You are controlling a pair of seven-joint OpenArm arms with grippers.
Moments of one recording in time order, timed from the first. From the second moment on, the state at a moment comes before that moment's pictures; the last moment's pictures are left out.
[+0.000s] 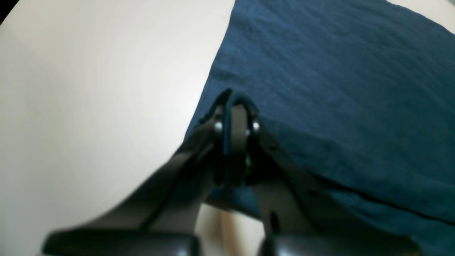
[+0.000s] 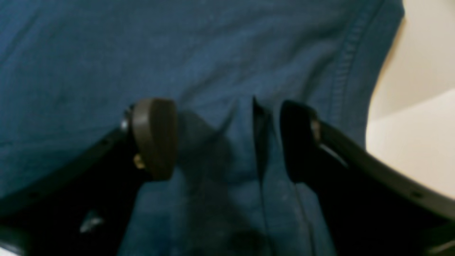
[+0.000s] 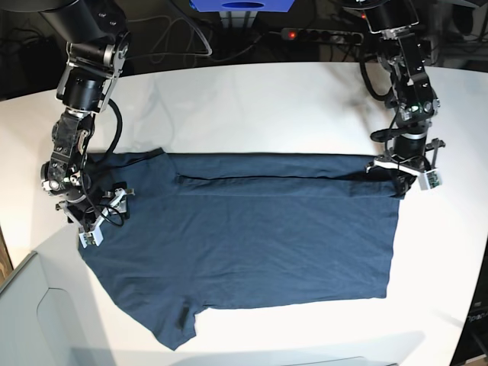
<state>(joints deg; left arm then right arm) 10.3 -10.1 -21.9 95.1 -17.8 -5.5 25.9 15.2 8.2 21.4 67.2 -2.3 34.5 -39.5</state>
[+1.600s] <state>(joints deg) 9.2 -10.4 -21.9 95.0 -17.8 -5.5 26.0 16.4 8.1 21.3 67.1 -2.5 34.5 -41.5</state>
